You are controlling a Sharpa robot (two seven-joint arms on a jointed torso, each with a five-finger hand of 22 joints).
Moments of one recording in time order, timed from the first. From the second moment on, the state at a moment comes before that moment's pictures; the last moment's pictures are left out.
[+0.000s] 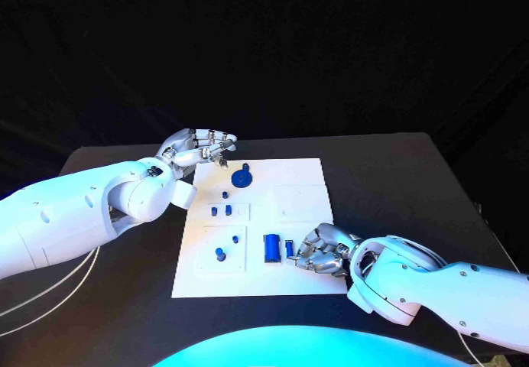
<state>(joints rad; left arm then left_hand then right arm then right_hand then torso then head) 1.10 -0.89 0.04 1.45 -0.19 -0.17 0.30 1.40 -0.21 0.48 0.24 0.27 0.76 0.19 0.27 0.35 0.75 0.16 0.66 0.26 0.93 0.09 1.23 0.52 0.17 0.83 0.19 0.94 0.69 0.96 -0.87 -0.11 1.85 -1.12 -0.39 -0.47 1.09 -0.19 0.37 0.29 0.26 1.01 0.06 0.48 0.59 1.47 -0.02 1.44 1.31 1.47 -0.07 1.55 1.31 0.08 1.46 0.04 1.07 1.31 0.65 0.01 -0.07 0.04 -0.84</state>
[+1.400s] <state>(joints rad) 1.10 -0.89 0.04 1.45 -0.20 -0.17 0.30 1.40 -0.21 0.48 0.24 0.27 0.76 0.19 0.27 0.35 0.75 0.16 0.66 0.26 0.93 0.09 1.24 0.52 0.17 0.83 0.19 0.94 0.69 0.96 -0.85 -0.11 1.80 -1.10 -0.38 -0.46 1.14 -0.16 0.38 0.28 0.26 1.01 0.05 0.48 0.59 1.47 -0.02 1.44 1.31 1.47 -0.07 1.54 1.31 0.08 1.46 0.04 1.07 1.31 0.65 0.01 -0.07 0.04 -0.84</state>
